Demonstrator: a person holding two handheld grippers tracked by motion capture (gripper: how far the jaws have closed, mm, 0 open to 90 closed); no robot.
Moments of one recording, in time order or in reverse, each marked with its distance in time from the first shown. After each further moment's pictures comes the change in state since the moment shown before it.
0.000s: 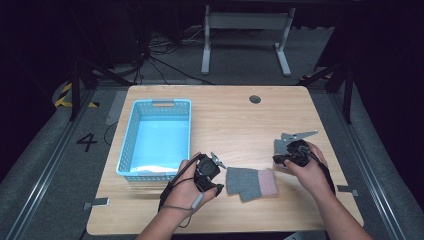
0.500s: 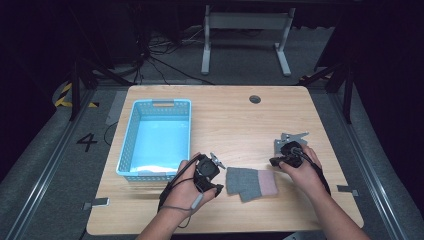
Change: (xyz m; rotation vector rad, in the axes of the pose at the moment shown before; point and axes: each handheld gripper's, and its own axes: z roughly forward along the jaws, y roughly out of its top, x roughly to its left) left arm 0.001 -0.001 0.000 0.008 -0.001 -0.001; right arm 0.002 -0.002 0.018 0.062 -0.018 -0.013
